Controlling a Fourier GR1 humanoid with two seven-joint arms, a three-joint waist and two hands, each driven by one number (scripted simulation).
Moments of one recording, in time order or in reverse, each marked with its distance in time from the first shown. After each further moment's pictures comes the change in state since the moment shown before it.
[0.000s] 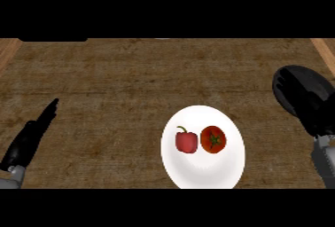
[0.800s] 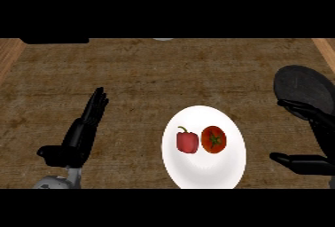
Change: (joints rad) left arm -0.019 -0.351 -0.066 -0.176 0.089 0.048 -0.249; right arm 0.219 -0.017 -0.014 -0.278 0.108 0.158 -0.616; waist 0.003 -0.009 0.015
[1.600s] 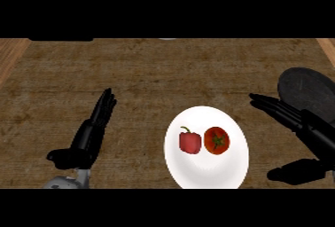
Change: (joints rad) left arm 0.001 -0.061 -0.010 0.009 -0.038 -0.019 -0.025; right arm -0.063 -0.128 0.178 -0.226 0.406 0.031 0.313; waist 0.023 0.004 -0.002
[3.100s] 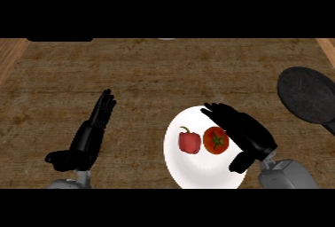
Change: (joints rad) left arm 0.034 -0.089 0.086 -0.022 -0.094 -0.087 0.022; right arm -0.110 0.297 0.199 0.241 0.575 0.044 0.158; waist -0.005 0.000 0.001
